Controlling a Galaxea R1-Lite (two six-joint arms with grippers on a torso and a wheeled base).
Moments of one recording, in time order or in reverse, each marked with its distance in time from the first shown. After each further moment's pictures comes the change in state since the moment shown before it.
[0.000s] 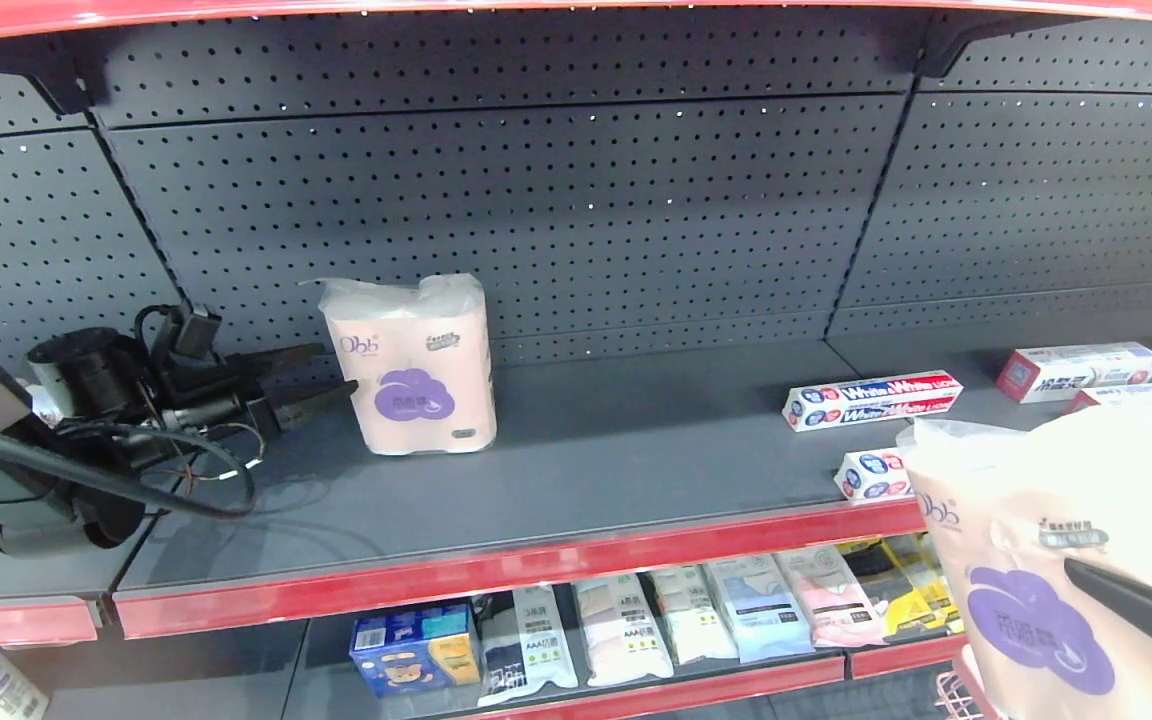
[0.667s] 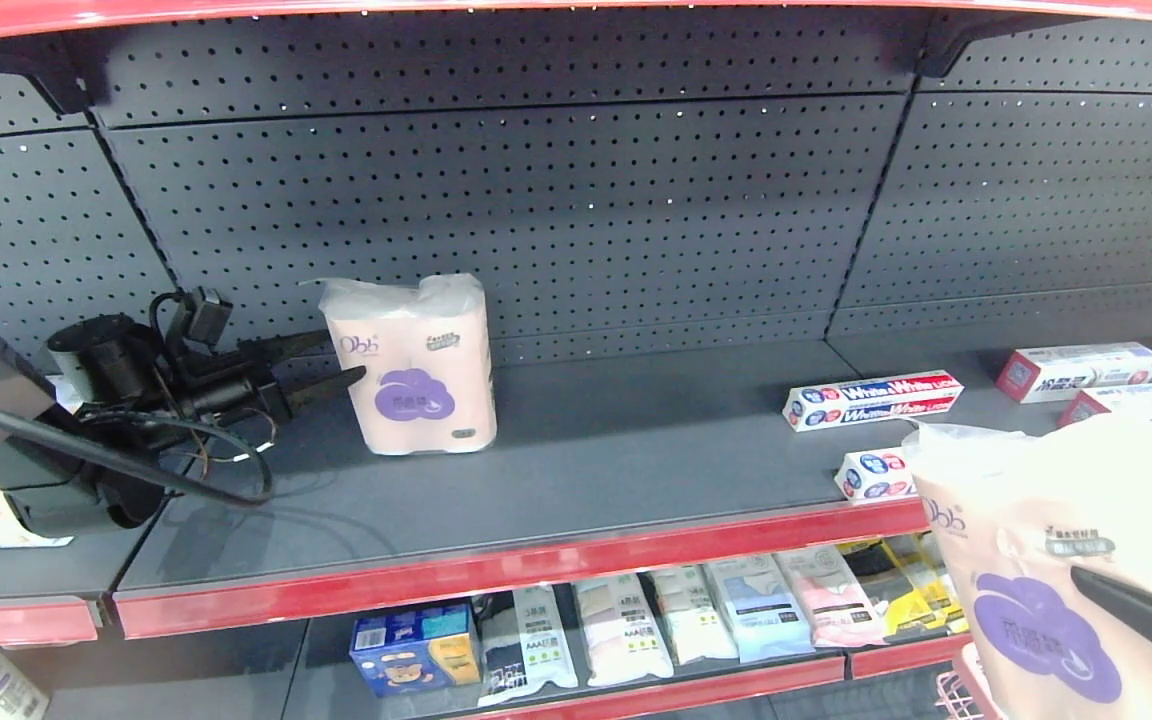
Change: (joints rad) left arm -0.015 0.047 -0.103 0.001 -0.004 -0.034; right arm 0.002 -0.021 0.009 0.009 -0.011 -0.011
